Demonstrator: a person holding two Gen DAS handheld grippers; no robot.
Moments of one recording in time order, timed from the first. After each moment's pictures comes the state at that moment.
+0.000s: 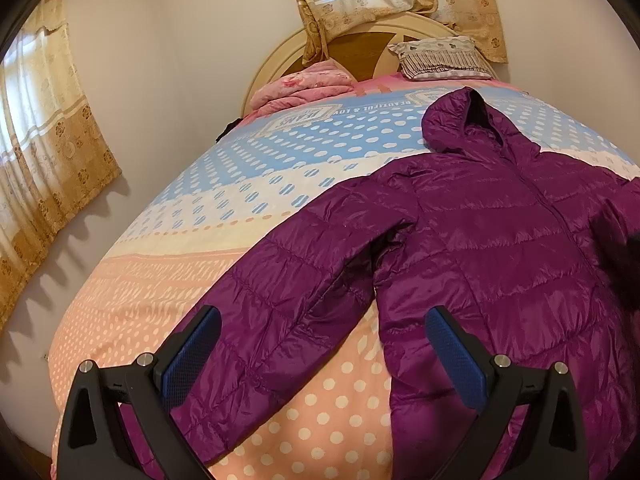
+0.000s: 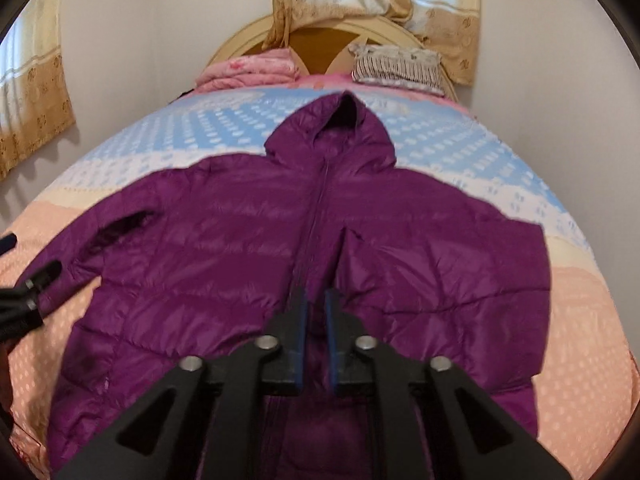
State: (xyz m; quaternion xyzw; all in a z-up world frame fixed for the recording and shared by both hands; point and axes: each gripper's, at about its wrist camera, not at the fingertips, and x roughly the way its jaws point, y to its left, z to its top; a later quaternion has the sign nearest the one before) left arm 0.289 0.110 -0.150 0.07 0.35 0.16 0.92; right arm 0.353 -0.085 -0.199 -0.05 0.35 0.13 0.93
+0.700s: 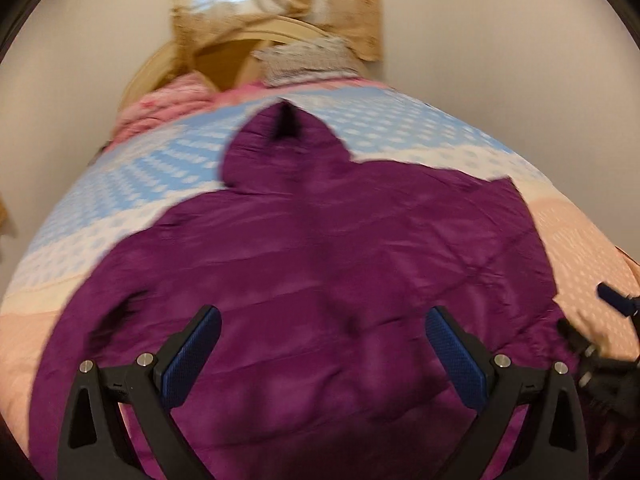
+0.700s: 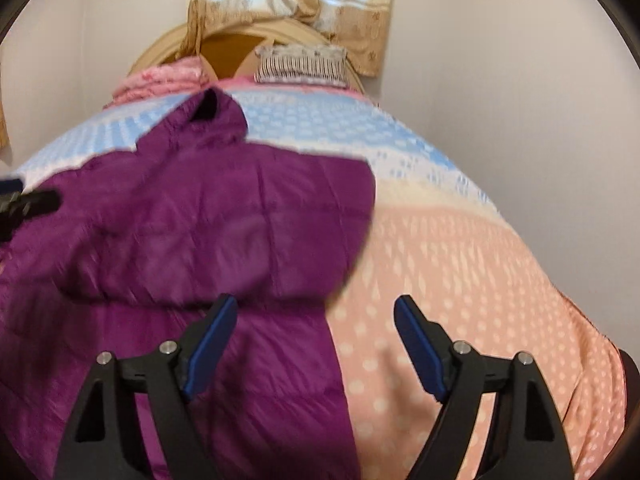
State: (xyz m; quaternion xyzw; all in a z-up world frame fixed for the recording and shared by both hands) left arm 0.360 -0.080 -0.149 0.05 0.37 -0.08 0.93; right arm 0.318 -0.226 -0.231 -0.05 0.34 -0.02 0.94
